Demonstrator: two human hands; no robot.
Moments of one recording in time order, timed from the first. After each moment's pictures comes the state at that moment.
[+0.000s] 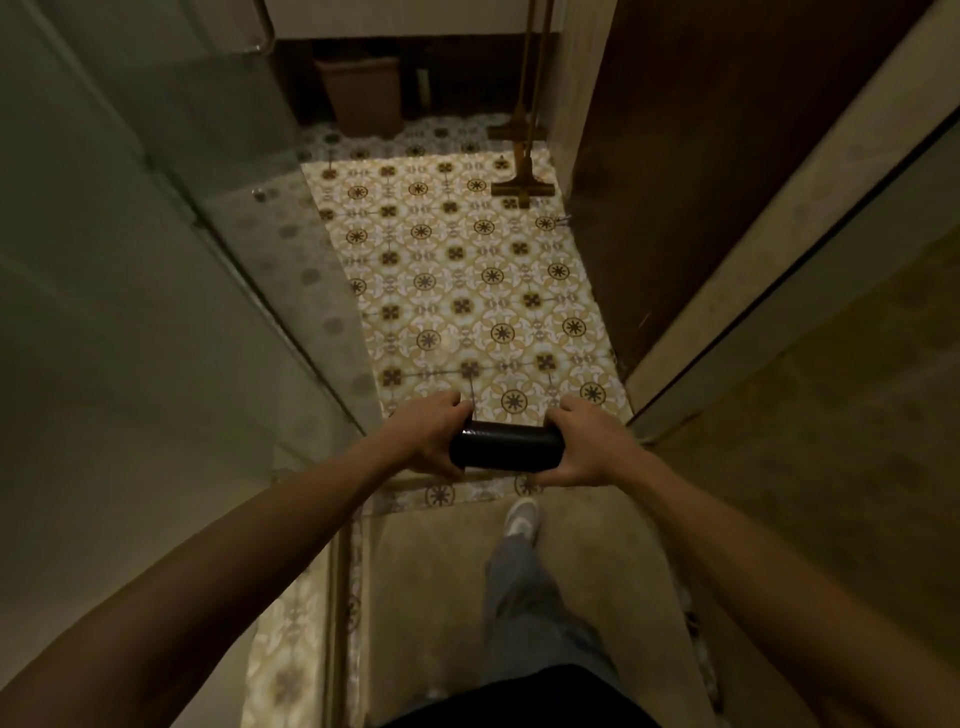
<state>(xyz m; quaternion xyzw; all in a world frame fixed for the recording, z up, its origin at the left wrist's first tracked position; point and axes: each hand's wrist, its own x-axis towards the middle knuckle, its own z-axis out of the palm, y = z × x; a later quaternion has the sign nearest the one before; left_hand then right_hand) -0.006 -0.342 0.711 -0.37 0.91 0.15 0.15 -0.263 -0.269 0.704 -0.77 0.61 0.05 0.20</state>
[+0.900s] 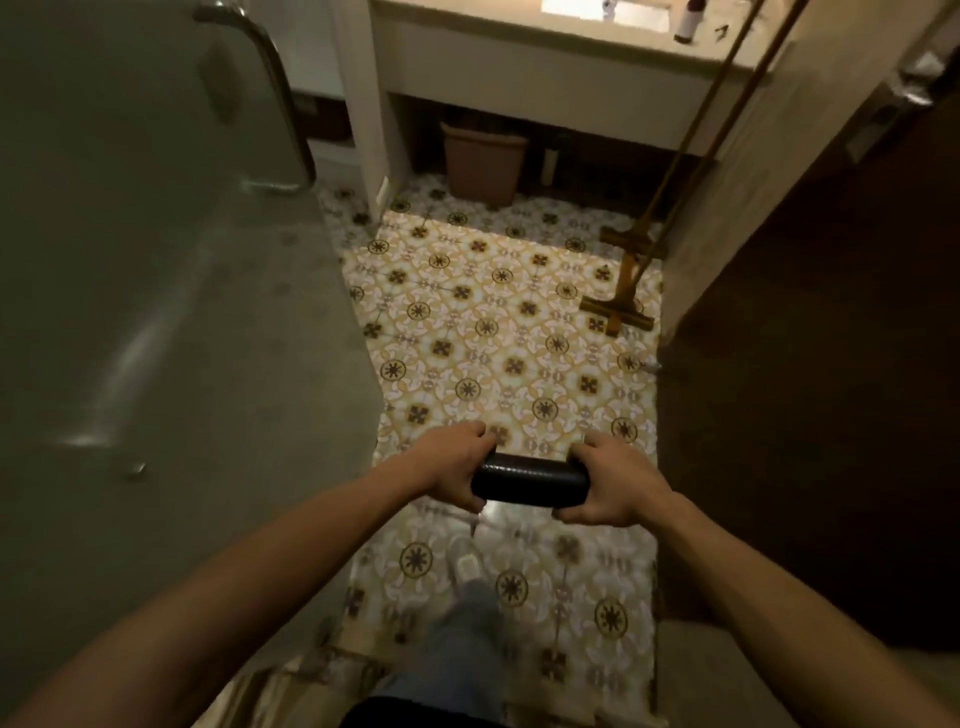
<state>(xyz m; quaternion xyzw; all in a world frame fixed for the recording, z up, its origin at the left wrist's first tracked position) -0.100 -0.782 0.685 -0.46 0.86 0.18 0.09 -0.371 -0.790 0.695 -0.85 0.48 0.12 0.18</state>
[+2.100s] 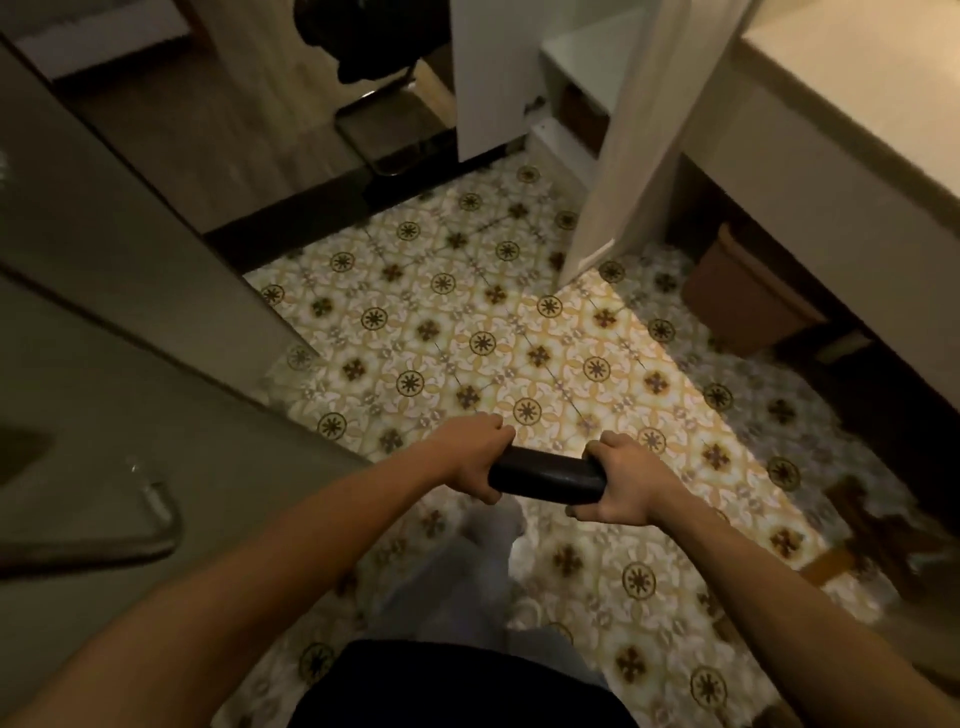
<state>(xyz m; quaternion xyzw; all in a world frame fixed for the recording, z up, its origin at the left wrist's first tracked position) 0.077 -1.330 0.658 -0.73 0.62 0.28 0.06 -0.117 -1.513 0.651 -0.95 0.13 0.23 0.18</state>
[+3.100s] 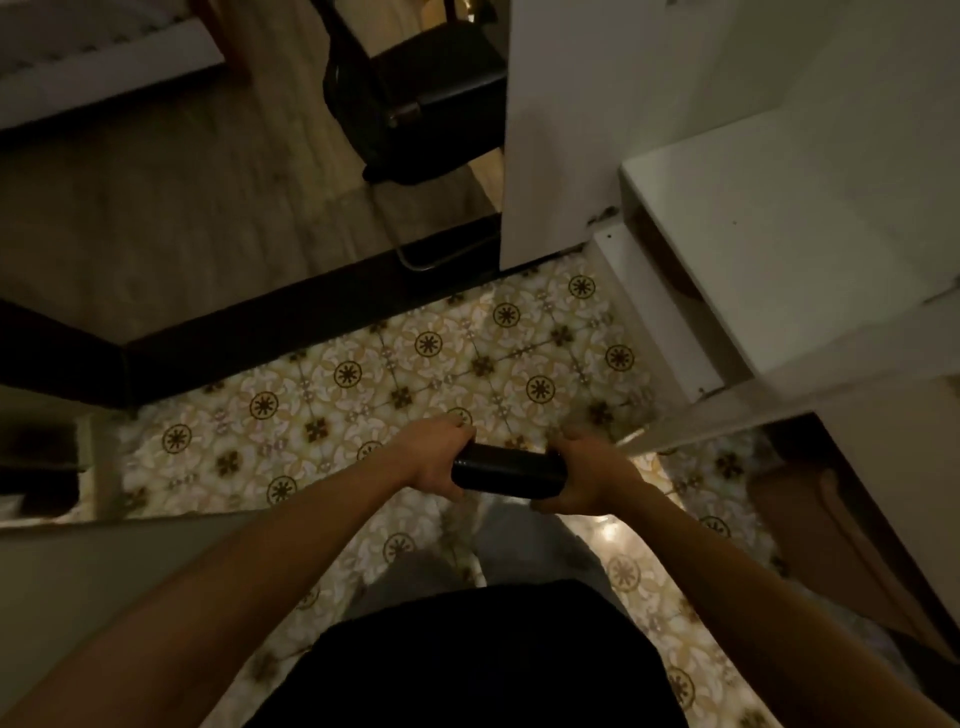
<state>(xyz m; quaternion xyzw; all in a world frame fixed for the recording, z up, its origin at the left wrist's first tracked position) 0.601 -1.634 0.626 -0.81 0.48 0.33 0.05 0.452 -1.857 0.606 -0.94 0.05 0.26 0.22</state>
